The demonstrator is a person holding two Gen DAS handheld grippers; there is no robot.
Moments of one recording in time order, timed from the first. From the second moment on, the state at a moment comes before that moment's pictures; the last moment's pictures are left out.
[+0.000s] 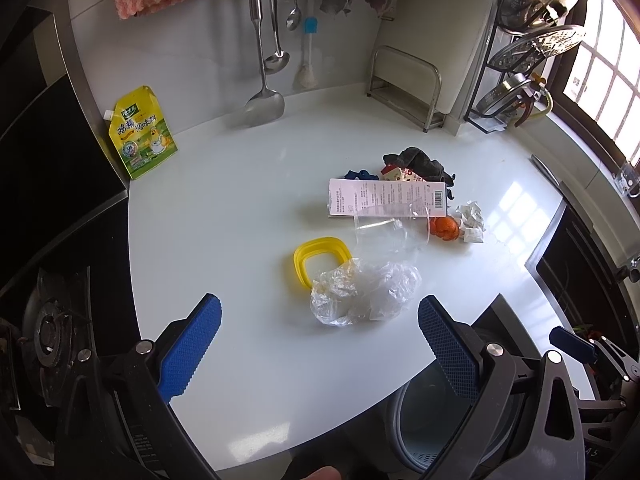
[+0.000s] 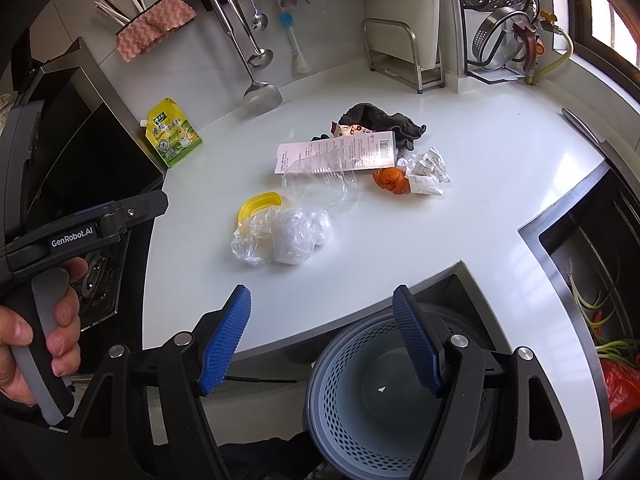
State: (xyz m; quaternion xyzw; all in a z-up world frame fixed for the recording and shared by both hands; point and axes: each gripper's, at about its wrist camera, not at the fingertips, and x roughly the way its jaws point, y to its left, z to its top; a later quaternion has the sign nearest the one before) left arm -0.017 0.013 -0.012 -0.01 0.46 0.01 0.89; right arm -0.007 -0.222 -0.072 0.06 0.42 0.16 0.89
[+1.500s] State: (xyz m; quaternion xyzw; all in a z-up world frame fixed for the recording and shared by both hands) left arm 0.026 0.064 -0.065 -0.02 0.51 0.02 0.86; right arm 0.125 -0.147 -0.145 0.01 0.47 0.18 0.86
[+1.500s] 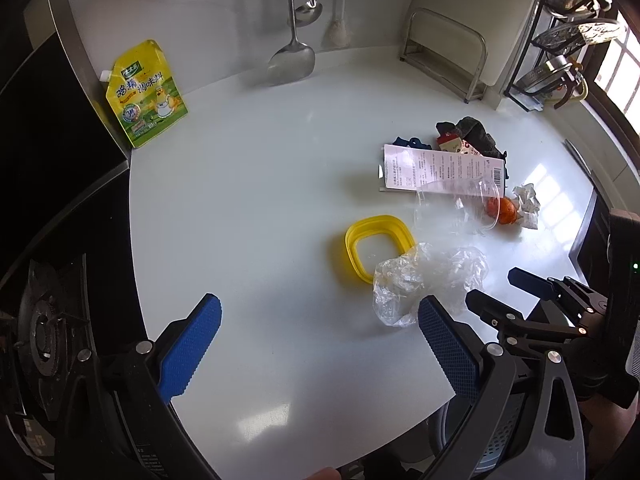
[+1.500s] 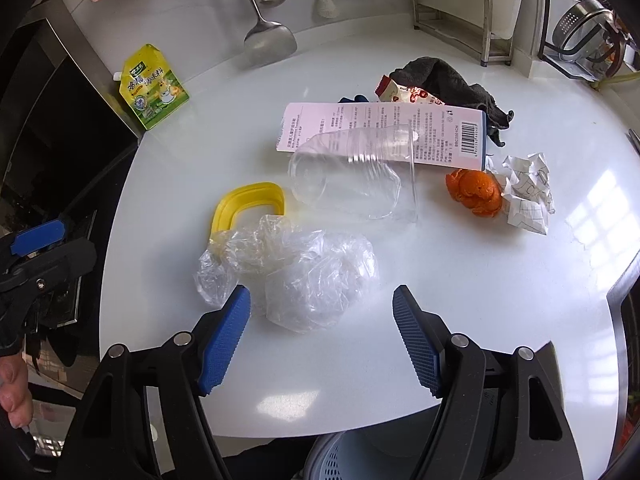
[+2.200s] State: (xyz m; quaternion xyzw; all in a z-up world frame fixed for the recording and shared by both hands) left arm 0.054 0.059 -0.095 -0.03 0.54 0.00 0.84; right arm 0.119 -0.166 -0.153 0.06 0.49 0.20 0.85
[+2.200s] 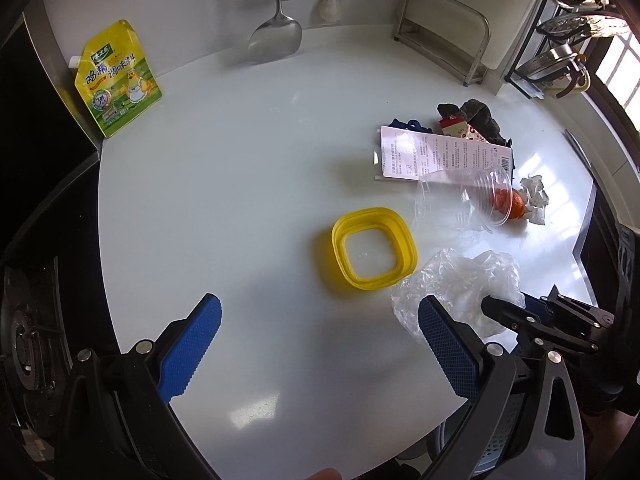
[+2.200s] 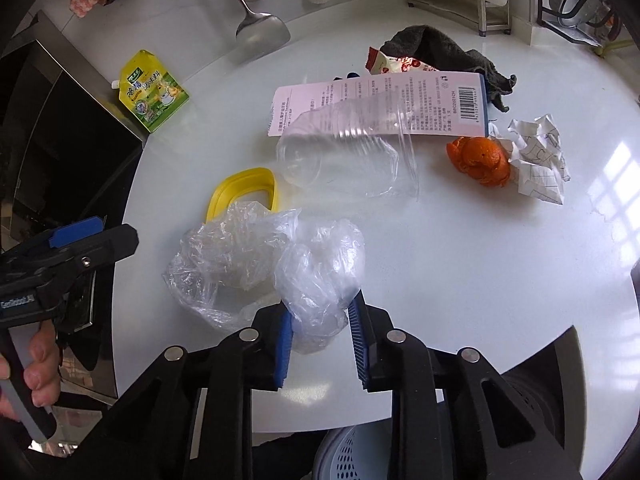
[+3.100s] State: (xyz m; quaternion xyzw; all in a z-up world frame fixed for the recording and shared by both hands) left arm 0.119 0.006 -0.180 -0.01 0.56 0.01 0.83; right arm 0.048 -0.223 -0.116 0.04 0.47 0.17 0.86
